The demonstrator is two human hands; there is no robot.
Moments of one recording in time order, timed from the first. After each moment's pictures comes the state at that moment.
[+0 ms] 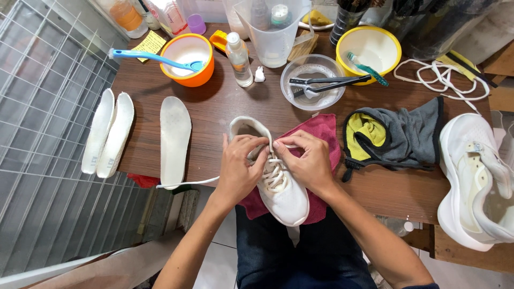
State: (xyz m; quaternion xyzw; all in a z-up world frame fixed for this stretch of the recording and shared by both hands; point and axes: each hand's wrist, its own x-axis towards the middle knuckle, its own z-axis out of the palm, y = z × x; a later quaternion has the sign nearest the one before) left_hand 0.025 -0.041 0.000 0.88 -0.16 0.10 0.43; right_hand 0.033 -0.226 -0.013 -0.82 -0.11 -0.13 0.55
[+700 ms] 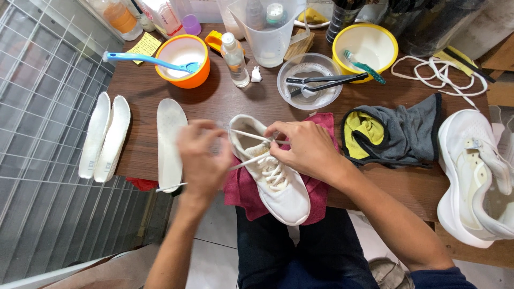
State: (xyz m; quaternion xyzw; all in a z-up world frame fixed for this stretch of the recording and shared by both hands) left_hand 0.043 0.011 0.012 0.91 -0.13 0.31 0.25; right_hand 0.055 -0.235 0.051 -0.93 -0.19 0.02 0.32
